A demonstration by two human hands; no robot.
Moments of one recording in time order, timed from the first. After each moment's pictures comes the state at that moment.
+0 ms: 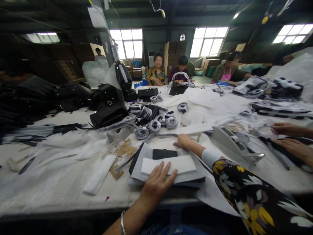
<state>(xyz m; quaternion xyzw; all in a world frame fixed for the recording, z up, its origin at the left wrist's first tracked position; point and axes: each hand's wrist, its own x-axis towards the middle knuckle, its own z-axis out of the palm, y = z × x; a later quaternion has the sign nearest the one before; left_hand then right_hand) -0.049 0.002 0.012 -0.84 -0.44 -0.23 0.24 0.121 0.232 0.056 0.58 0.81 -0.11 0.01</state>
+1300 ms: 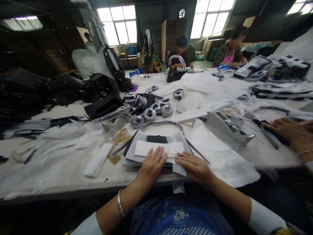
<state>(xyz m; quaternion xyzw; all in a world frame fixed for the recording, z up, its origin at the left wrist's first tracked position) -0.043 0.001 0.025 -0.86 -0.45 -0.14 0.18 0.212 0.045 0.026 0.19 0.91 -0.05 -0.36</state>
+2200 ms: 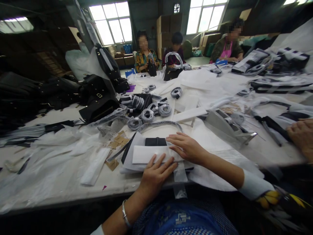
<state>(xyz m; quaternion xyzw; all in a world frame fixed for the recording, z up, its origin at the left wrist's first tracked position) -0.029 -0.006 0.011 -0.86 -0.43 -0.24 0.13 0.178 0.107 0.080 0.28 0.92 -0.12 -0.24</state>
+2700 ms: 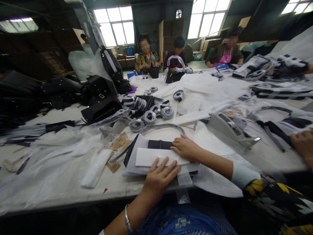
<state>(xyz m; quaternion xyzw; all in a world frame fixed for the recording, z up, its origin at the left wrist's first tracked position) -0.028 -0.007 0.012 -0.86 -0.43 -0.24 0.13 0.159 0.136 0.061 0.33 0.94 -0.03 -0.06</state>
